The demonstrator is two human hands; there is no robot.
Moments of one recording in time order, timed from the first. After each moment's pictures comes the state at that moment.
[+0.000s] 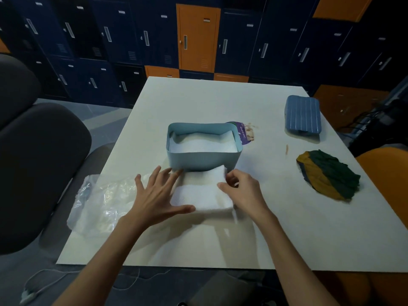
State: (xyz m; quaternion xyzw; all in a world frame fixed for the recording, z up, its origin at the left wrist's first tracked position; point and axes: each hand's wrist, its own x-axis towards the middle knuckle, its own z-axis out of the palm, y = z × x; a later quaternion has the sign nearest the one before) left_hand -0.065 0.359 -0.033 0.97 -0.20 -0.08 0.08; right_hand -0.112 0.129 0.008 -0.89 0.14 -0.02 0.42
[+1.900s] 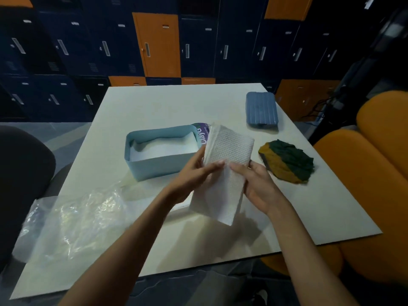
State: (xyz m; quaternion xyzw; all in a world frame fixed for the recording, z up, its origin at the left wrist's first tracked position) left_hand -0.070 0.197 0.031 0.63 -0.22 -0.28 0.69; right_hand -0.152 0.045 0.044 -0.53 0.16 -0.03 0.83
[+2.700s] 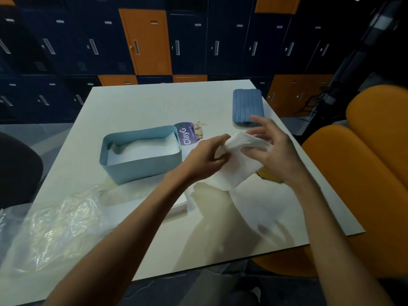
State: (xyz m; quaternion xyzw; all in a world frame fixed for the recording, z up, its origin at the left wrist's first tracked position) left_hand -0.052 0.122 0.047 0.79 -0.44 -0.03 0.43; right_hand -0.157 -0.042 0.093 -0.87 0.07 -0.17 0.45
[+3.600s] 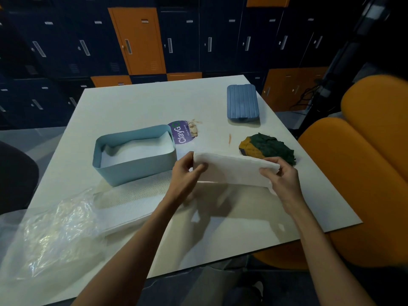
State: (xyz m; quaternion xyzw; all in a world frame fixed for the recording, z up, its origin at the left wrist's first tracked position) left_hand -0.065 0.143 -0.017 0.74 -0.20 -0.10 0.64; right_hand -0.190 -0.067 0.003 -0.73 0.25 -0.21 0.61
